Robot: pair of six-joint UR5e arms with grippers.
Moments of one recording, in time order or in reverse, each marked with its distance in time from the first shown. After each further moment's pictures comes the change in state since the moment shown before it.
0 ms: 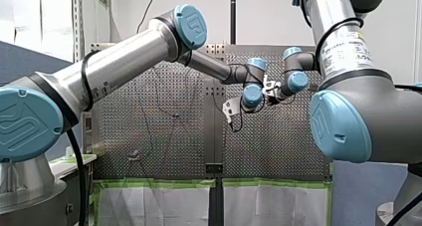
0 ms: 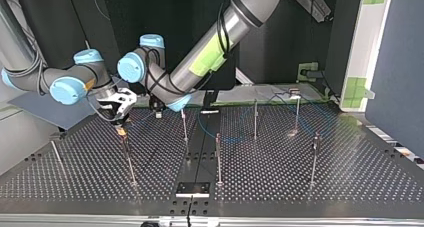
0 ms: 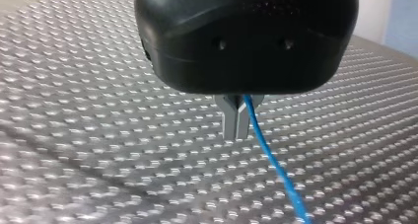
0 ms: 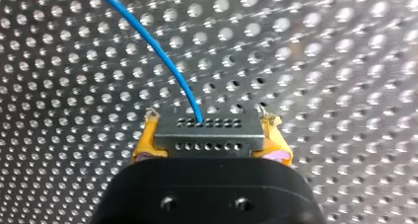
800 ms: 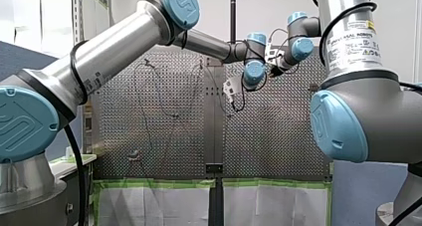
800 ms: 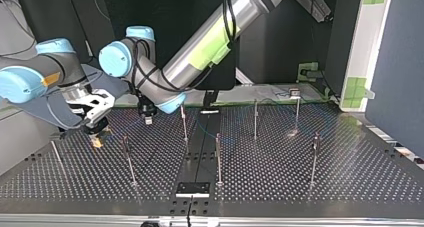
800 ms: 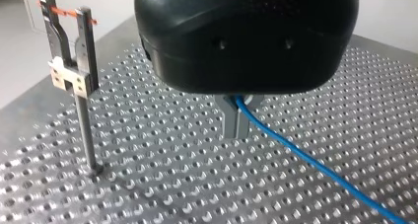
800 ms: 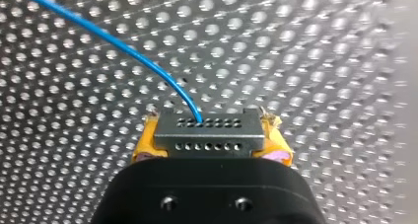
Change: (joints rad) left arm -0.032 0.116 0.000 -0.017 -0.040 0.009; right arm -0.014 -0.203 -0.037 0.147 -0.009 0.085
